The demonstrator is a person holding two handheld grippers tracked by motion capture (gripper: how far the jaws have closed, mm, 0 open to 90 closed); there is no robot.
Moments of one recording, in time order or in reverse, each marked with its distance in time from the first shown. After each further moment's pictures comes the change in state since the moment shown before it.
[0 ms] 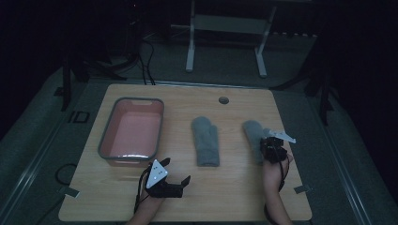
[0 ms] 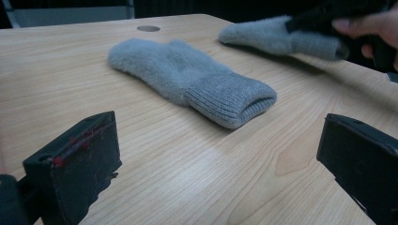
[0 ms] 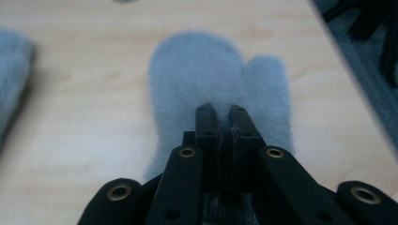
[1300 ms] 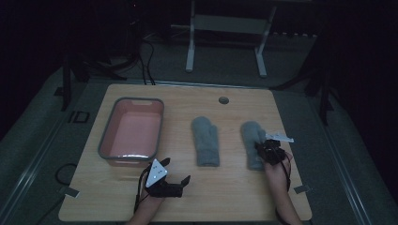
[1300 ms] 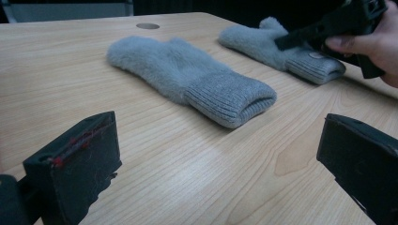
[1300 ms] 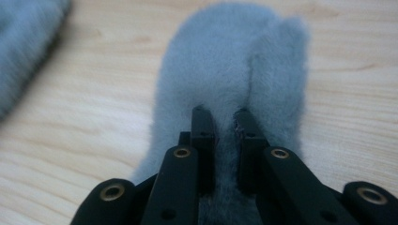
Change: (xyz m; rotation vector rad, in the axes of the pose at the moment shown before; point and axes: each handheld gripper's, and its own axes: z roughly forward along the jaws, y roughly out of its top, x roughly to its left) left arm 0.002 0.000 0.000 0.004 -0.003 -0.018; right arm -0.013 -0.005 0.019 0.033 0.175 -0.118
